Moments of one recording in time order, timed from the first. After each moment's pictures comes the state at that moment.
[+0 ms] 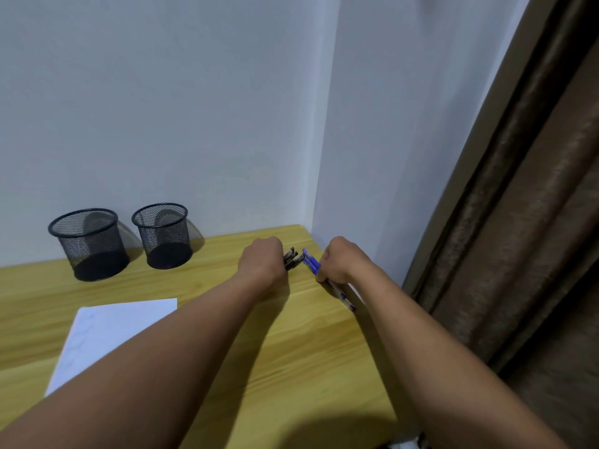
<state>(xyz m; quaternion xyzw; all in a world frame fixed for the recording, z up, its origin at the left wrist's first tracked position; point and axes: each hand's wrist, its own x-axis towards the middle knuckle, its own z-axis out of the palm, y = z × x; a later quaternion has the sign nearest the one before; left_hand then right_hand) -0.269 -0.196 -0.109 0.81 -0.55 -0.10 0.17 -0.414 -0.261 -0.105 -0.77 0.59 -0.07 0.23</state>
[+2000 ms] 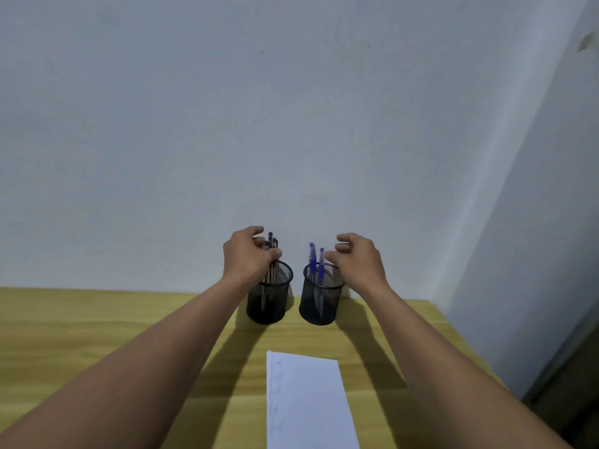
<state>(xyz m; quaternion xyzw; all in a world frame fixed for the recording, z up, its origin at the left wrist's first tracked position) 0.011 -0.075 -0.042 0.72 -0.34 -0.10 0.59 -0.159 -0.194 -0.032 -0.77 0.40 -0.37 0.34</state>
